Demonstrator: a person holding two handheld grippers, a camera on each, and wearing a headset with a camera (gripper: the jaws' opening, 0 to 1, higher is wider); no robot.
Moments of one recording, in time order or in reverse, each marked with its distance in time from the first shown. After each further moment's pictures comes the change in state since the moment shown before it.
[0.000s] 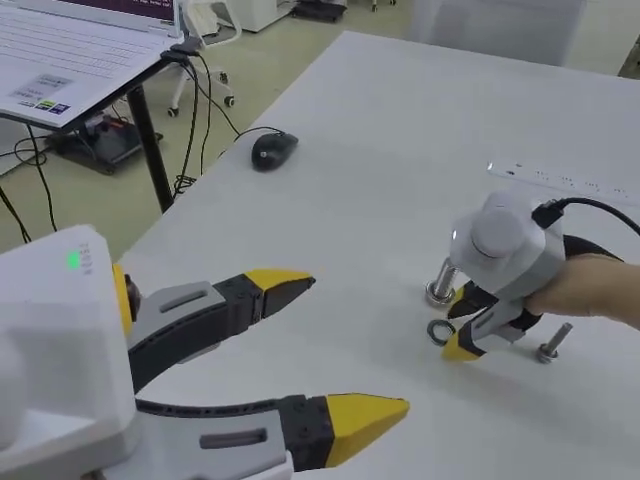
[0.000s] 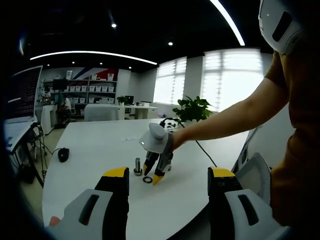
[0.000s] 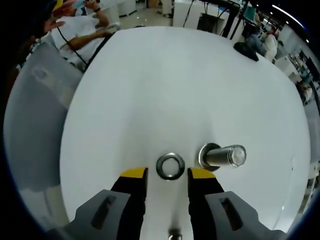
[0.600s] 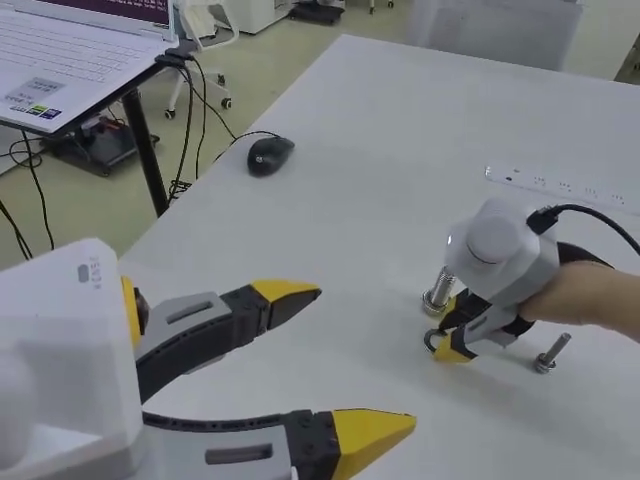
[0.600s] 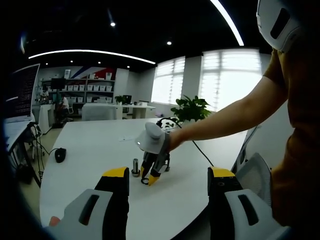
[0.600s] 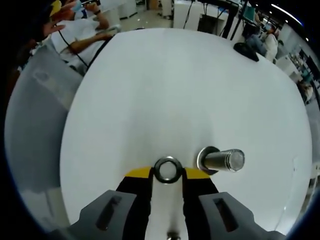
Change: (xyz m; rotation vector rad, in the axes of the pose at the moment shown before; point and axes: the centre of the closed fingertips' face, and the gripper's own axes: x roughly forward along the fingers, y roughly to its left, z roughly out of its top) left arm 0.009 -0.001 0.000 -0.002 0.001 -0.021; right arm 0.001 0.001 0.001 0.011 0.000 0.013
